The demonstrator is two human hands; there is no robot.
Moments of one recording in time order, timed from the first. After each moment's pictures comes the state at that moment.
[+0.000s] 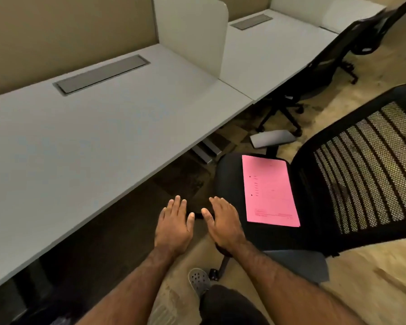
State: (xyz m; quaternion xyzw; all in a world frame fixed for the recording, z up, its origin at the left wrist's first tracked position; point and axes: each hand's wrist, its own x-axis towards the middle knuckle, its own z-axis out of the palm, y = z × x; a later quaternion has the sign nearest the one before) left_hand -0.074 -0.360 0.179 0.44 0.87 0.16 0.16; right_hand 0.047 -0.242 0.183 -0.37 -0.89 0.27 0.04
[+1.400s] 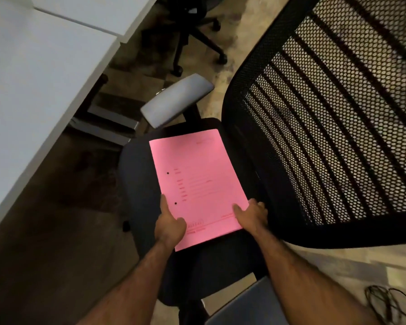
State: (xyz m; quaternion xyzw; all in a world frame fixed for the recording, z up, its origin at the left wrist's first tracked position) left_hand 0.020 -0.059 -0.004 0.28 0.82 0.19 0.46; right_hand 0.234 0.015 -0.019 -0.80 -0.50 0.33 -0.07
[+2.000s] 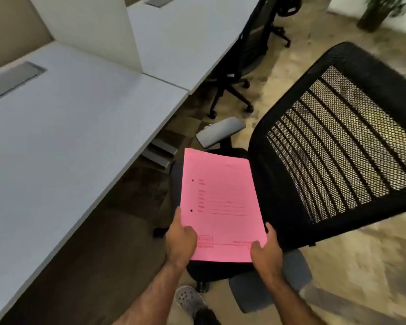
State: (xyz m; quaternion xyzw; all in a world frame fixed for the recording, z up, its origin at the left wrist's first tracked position) left_hand -0.011 -0.190 0.155 0.29 0.79 0.38 0.38; right_hand 0.197 -0.146 0.132 -0.75 -0.50 0.39 0.19
